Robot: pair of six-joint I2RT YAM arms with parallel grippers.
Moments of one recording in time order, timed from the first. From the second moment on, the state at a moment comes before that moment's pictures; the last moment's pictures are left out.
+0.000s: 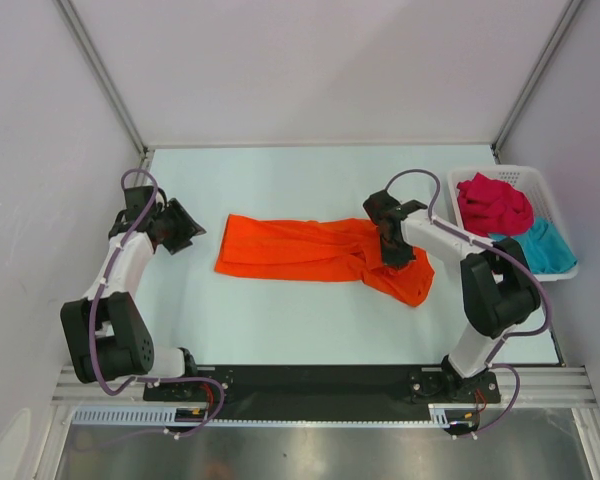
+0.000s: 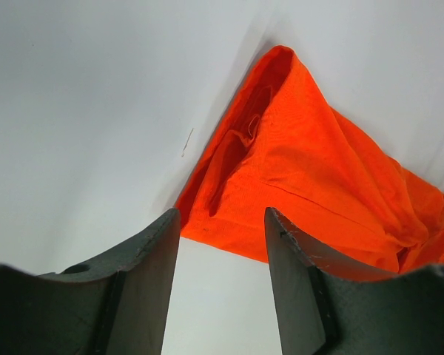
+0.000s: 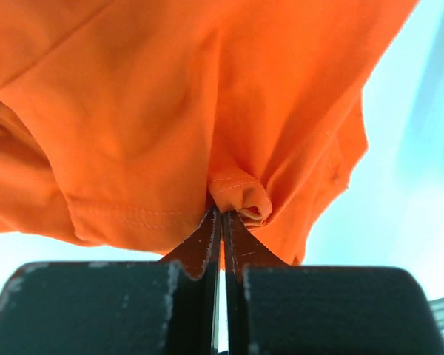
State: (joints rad) left arm 0.19 1.38 0.96 -0.48 0.25 -0.52; right arm 0.47 1.72 1.19 -0.84 0.33 0.44
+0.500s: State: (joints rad) left arm 0.19 1.37 0.96 -0.48 0.27 -0.52; right arm 0.47 1.68 1.13 -0.91 0.39 0.48
